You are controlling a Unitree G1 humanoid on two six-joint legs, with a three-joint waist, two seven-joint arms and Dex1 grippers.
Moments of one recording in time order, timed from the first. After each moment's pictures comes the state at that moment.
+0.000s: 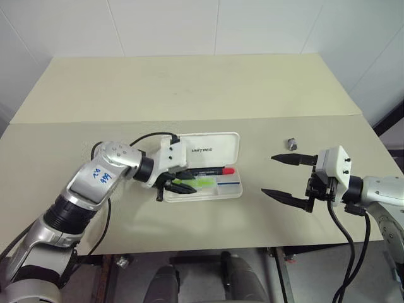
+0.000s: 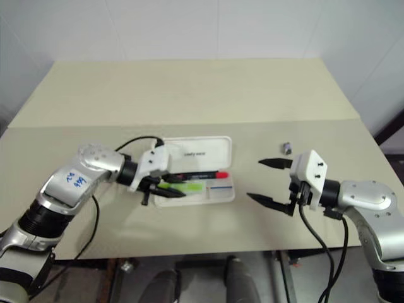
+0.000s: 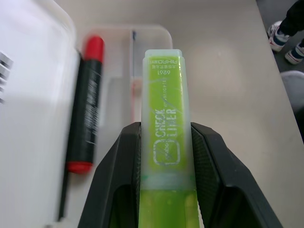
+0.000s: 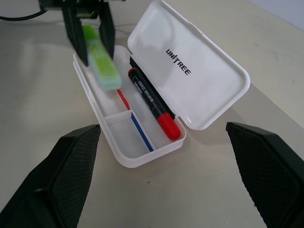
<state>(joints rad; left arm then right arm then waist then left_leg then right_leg) -0.66 0.75 -0.36 -0.20 -0.26 0.67 -1.12 -0.13 -0.84 -0.20 -0.39 0.52 0.33 1.03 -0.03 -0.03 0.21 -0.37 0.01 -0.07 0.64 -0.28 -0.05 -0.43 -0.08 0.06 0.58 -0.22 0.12</state>
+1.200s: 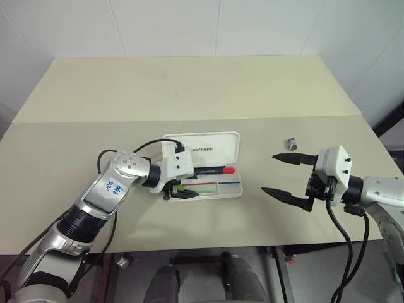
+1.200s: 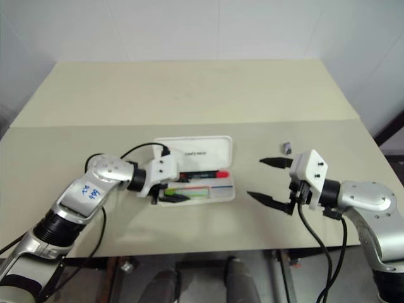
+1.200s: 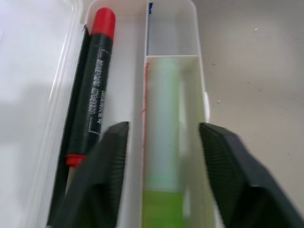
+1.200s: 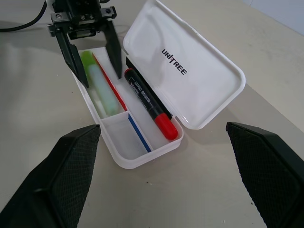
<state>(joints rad) -0.63 0.67 -0.37 -0.18 -0.12 0.60 -1.02 -0.12 -0.84 -0.20 -0.40 0.52 0.33 1.01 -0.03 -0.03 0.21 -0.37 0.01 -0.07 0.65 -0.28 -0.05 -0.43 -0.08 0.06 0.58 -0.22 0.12</state>
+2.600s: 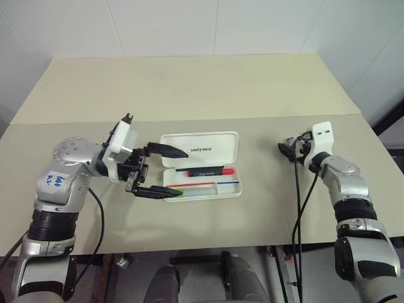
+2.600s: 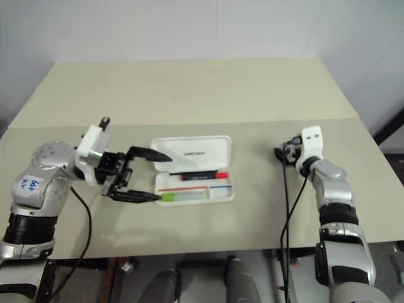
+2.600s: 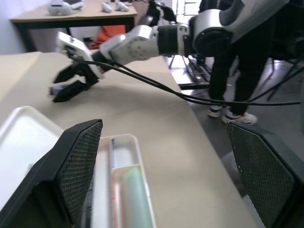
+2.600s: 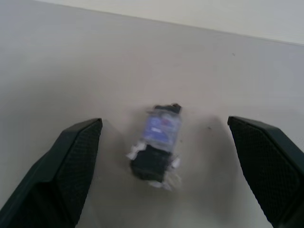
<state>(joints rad) -0.55 0.69 0.07 -0.10 -0.57 0.39 -1.41 -0.71 -0.53 -0.17 0.74 0.18 0.21 0.48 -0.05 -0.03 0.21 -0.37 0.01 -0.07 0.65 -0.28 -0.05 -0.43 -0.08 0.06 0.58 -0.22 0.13</state>
